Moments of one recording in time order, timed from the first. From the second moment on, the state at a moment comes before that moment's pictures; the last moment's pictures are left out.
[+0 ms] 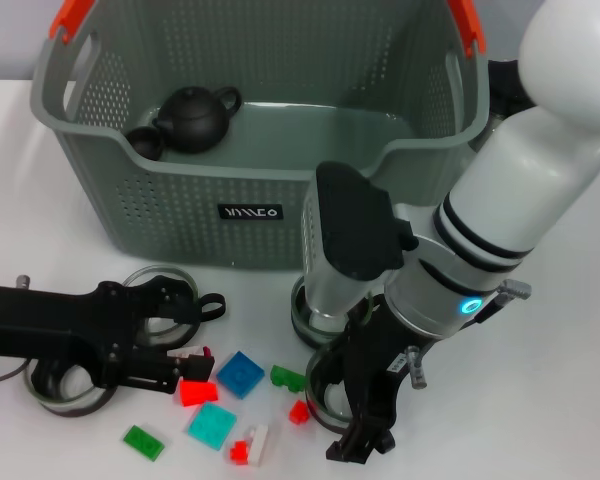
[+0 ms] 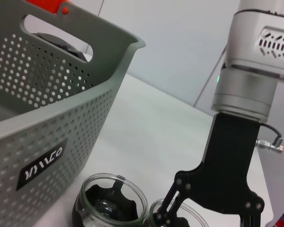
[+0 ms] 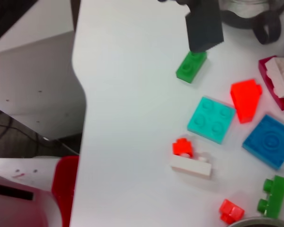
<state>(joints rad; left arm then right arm) -0.48 -2.02 -2.52 -0.75 -0.93 1.86 -1.47 0.94 2.12 -1.76 -0.87 -2.21 -1.45 2.10</state>
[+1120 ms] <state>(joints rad) -0.47 -2.03 -2.53 -0.74 -0.93 1.85 -1.45 0.92 2.12 -1.86 -0.91 -2.20 -1.39 2.15</state>
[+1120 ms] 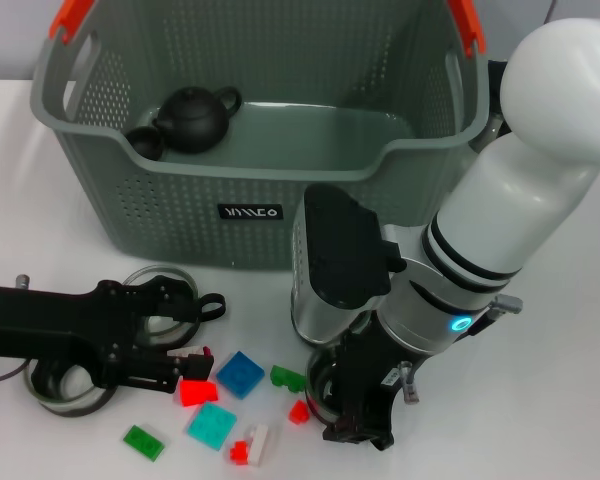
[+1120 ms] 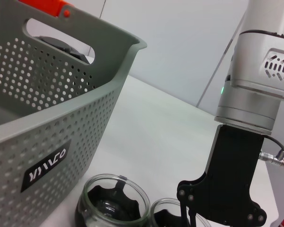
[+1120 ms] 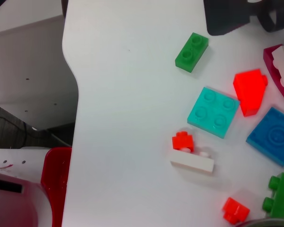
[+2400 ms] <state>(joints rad) -0.47 -2.02 -2.53 -0.74 -0.93 1.88 -1.46 0.86 2.10 -1.37 -1.29 -2.16 -1.87 2.26</state>
